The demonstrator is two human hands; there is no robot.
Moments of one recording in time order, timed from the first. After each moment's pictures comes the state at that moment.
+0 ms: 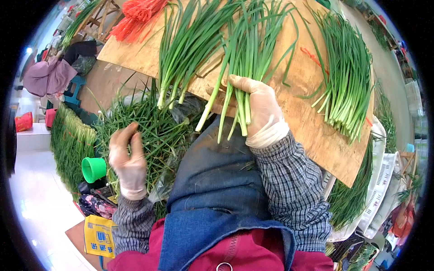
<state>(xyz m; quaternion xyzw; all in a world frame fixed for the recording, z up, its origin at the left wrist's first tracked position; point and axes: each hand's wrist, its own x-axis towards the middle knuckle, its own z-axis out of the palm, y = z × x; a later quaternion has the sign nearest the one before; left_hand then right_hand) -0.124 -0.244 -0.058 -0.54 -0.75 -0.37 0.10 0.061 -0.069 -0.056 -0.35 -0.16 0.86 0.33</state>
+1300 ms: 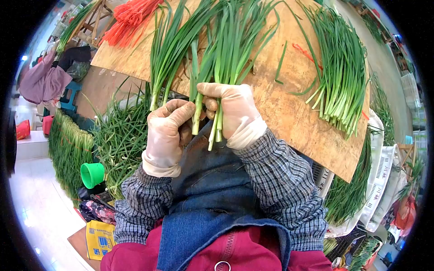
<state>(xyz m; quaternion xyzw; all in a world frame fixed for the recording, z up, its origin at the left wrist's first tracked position) -0.062 -0.163 -0.038 -0.18 -0.59 -0.58 -0.53 0.044 -0.079 -0.055 -0.35 -0.22 0.85 0.32</state>
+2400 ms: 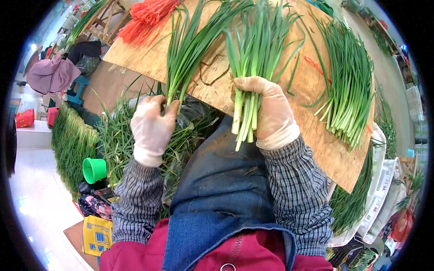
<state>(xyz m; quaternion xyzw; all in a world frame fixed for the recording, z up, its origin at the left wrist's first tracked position) -0.121 -0.171 -0.053 -0.54 -0.82 -0.20 0.07 0.064 -0.062 -0.044 -0.33 -0.24 0.85 0.34</state>
